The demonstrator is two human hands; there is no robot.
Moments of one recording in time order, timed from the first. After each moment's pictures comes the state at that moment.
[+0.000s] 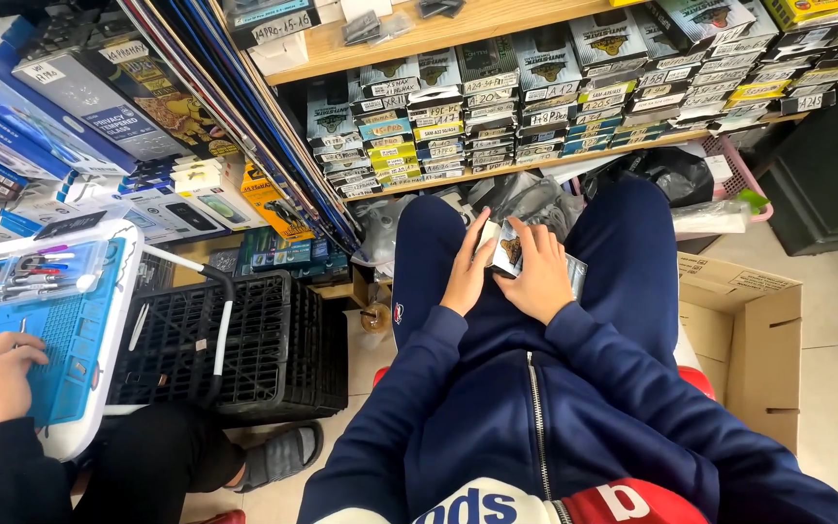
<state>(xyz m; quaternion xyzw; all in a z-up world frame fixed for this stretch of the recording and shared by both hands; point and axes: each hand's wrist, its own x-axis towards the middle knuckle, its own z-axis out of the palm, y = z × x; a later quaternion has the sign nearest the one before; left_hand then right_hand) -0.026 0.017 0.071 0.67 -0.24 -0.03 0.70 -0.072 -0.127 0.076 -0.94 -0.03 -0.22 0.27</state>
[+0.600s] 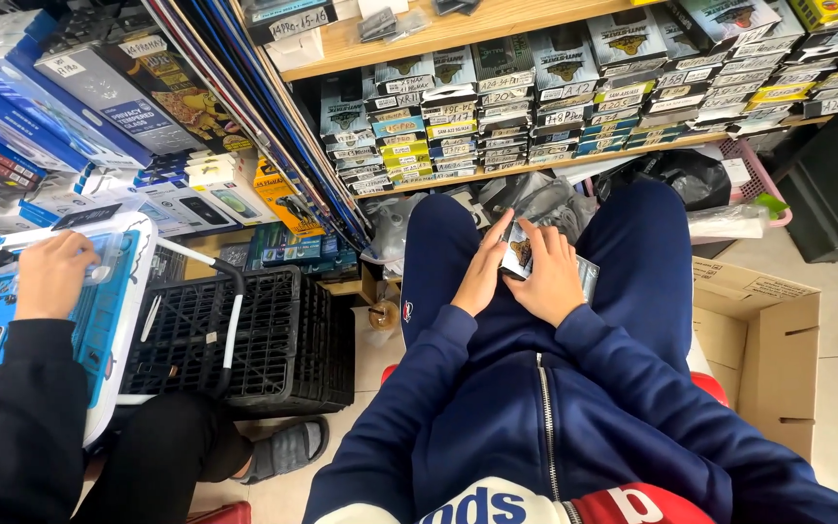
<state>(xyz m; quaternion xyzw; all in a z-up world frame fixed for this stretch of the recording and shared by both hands) -0.025 0.019 0.075 0.65 -0.29 -0.09 0.69 -0.071 -0.126 0.078 -0.94 -0.04 -0.22 0.26</state>
